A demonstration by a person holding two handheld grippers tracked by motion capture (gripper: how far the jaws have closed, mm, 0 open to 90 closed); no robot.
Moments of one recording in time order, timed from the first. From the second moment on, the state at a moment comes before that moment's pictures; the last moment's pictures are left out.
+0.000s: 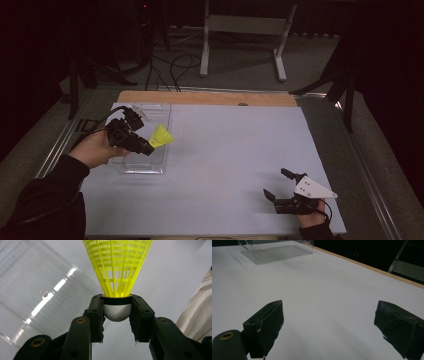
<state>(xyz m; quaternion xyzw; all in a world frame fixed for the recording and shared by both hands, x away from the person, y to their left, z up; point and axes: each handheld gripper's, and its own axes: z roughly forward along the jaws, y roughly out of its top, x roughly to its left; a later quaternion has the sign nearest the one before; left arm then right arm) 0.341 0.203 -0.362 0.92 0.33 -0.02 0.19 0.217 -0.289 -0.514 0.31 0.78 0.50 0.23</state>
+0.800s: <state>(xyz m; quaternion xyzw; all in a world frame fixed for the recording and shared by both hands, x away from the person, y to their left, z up) 0.340 0.268 -0.372 0.88 0.43 0.02 0.18 0.217 -0.288 -0.513 0.31 0.78 0.50 0.23</state>
